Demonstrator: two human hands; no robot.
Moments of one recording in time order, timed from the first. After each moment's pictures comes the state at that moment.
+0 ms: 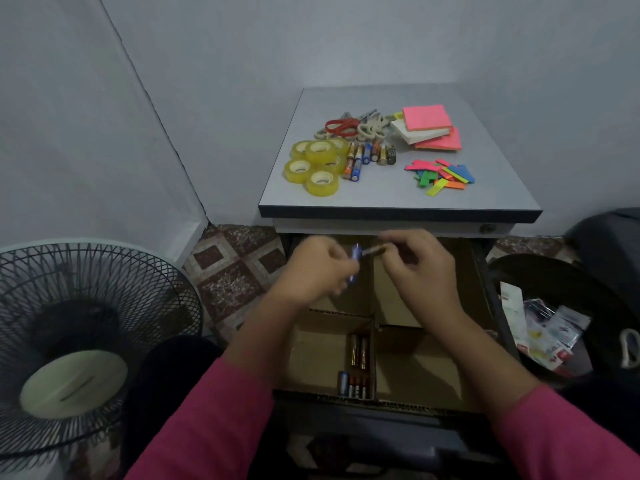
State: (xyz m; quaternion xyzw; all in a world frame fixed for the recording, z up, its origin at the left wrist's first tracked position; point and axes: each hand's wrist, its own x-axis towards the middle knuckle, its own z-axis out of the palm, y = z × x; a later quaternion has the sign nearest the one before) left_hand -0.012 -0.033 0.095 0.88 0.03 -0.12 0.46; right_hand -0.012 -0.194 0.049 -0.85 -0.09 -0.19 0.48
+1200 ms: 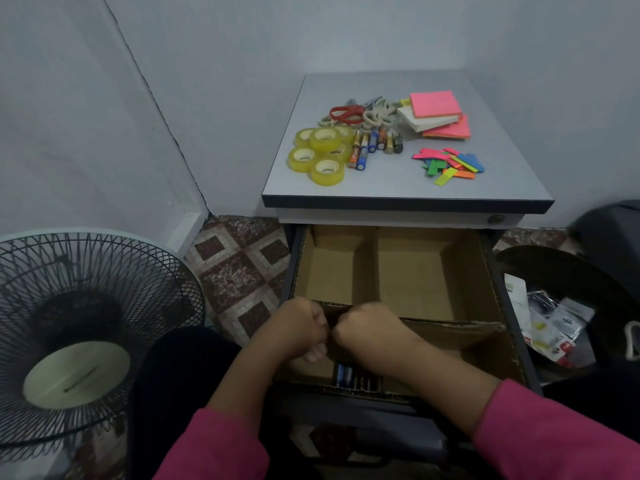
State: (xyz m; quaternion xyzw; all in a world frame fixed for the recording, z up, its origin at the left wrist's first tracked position) left_hand -0.042 -0.006 0.019 0.85 0.13 -0.33 0.39; right_hand -0.046 -0.141 0.028 -0.89 -0.43 0.10 -0.10
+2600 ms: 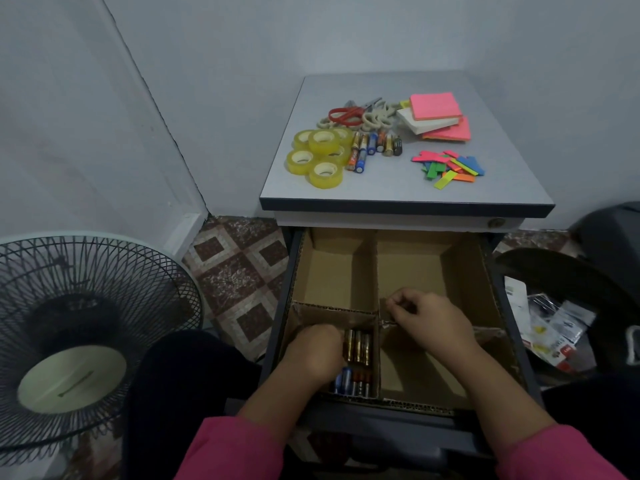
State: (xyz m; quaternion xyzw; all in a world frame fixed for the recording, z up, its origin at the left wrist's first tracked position) left_hand -0.054 -0.027 -0.017 0.95 -0.04 -0.26 0.17; right_hand -0.030 -0.216 0.006 -0.95 -0.02 0.12 0.27
